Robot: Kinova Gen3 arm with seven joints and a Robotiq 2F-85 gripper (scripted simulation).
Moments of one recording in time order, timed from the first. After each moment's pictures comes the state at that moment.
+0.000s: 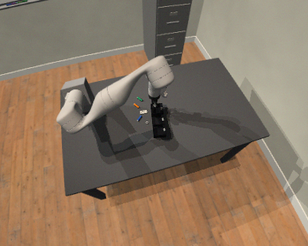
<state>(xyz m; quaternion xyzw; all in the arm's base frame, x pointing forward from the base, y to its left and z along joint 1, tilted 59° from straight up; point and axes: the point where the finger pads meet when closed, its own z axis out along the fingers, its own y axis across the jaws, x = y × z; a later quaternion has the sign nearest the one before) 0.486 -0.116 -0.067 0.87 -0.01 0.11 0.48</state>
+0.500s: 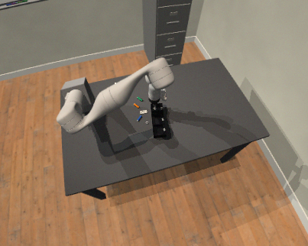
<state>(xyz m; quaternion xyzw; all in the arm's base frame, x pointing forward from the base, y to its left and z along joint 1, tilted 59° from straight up) 0.493 -0.144 -0.084 0.87 -0.01 0.11 0.48</state>
